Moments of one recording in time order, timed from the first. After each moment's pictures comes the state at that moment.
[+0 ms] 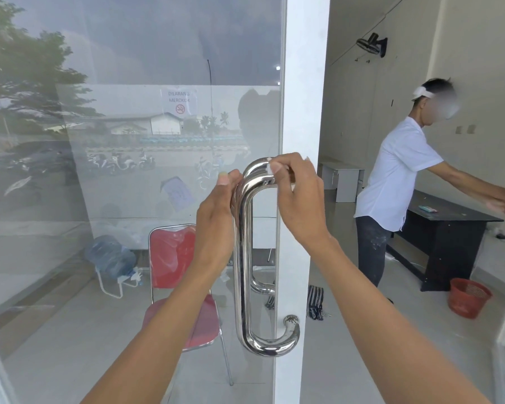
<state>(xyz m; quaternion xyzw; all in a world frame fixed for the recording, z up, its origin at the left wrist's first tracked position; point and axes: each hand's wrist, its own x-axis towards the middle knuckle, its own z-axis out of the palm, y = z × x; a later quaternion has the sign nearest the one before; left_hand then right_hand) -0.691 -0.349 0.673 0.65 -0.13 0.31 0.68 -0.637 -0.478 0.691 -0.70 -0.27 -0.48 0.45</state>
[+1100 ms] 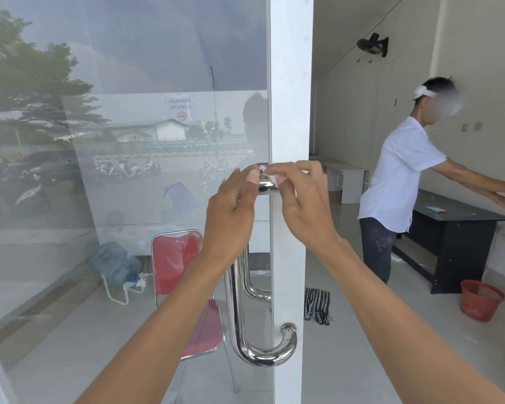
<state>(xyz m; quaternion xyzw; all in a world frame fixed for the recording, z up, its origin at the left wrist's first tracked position) -0.688 -0.382 0.694 0.73 -0.17 0.36 0.55 -0.629 -0.509 0.688 -0.72 -0.30 -0.48 0.40</state>
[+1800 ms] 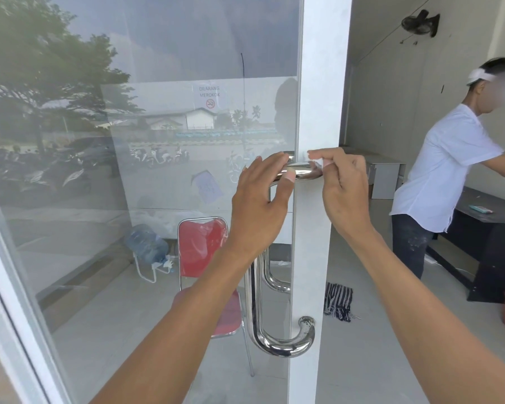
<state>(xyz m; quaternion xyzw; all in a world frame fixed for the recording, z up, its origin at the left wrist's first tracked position) -0.668 -0.383 0.682 0.78 -0.16 0.42 0.43 -0.606 -0.522 0.685 -0.70 -0.24 -0.43 0.51</state>
